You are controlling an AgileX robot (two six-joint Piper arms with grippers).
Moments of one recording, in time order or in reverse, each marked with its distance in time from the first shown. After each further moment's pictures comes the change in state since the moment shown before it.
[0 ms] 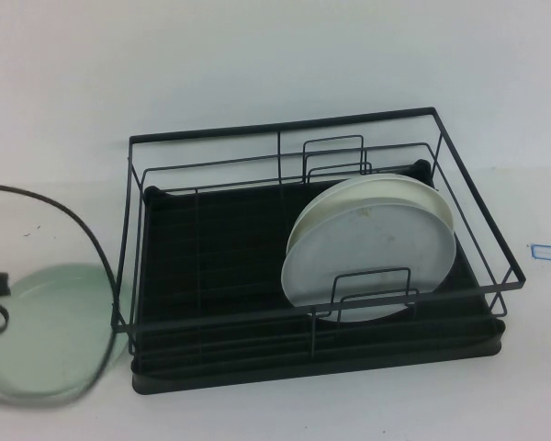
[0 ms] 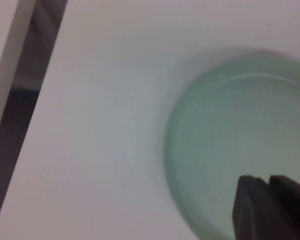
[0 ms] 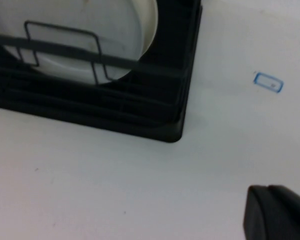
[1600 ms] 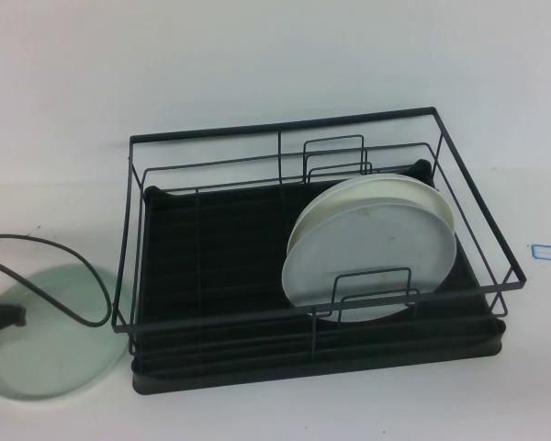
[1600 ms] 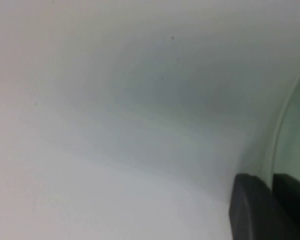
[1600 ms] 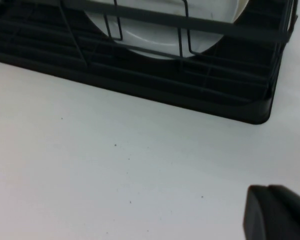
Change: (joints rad) right arm 0.000 0.000 0.099 0.257 0.077 -0.173; left arm 0.220 0.614 -0.186 -0.382 -0.093 0.515
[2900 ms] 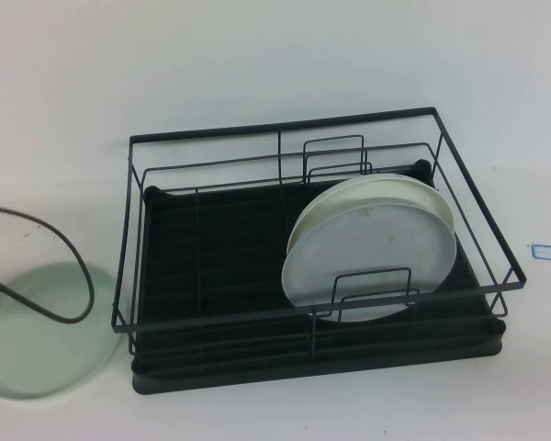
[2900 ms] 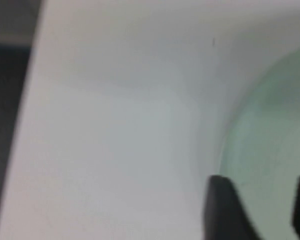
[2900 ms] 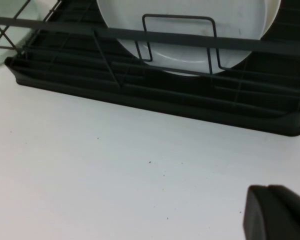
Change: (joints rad) right arm 0.000 0.000 0.006 0.121 0.012 -0.002; left arm 0.029 -0.194 0.011 -0.016 0.014 0.077
